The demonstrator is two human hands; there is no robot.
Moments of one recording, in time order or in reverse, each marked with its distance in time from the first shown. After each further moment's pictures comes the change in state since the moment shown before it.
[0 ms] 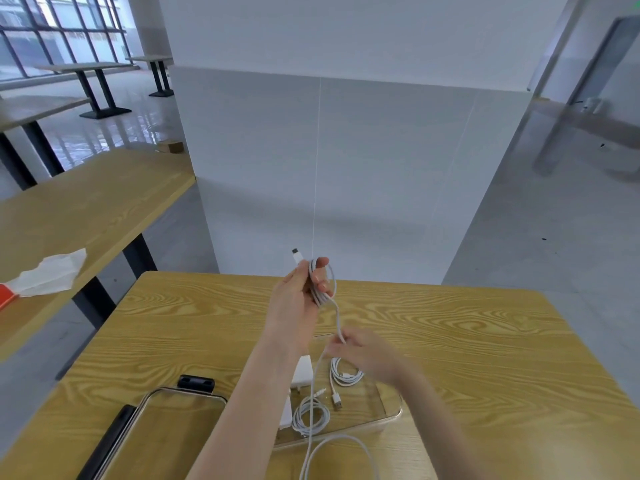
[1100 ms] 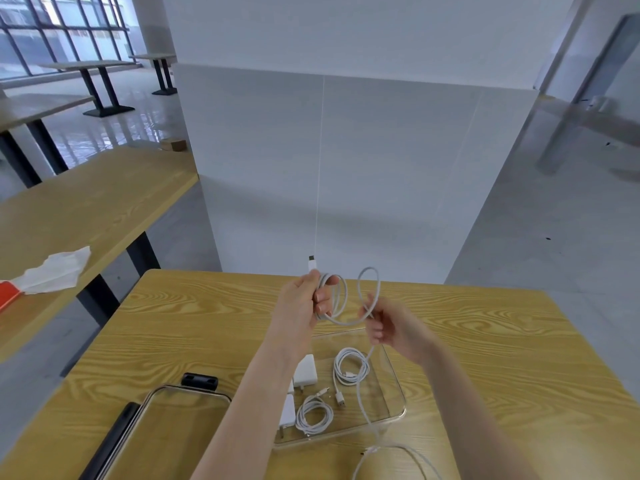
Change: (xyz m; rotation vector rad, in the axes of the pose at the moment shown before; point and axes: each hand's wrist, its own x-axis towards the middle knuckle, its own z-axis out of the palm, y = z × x) left_hand -0.002 -0.002 -0.009 0.460 0.049 -0.028; right_hand 0.025 0.018 -0.042 0.693 -0.053 -0.024
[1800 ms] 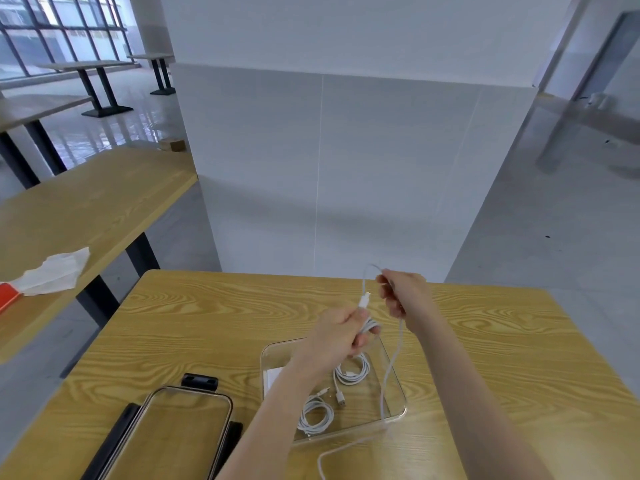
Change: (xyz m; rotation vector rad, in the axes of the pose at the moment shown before) left_hand -0.017 -0.024 0.015 0.568 -0.299 -0.033; right_hand 0.004 -0.044 0.009 0.007 0.542 0.013
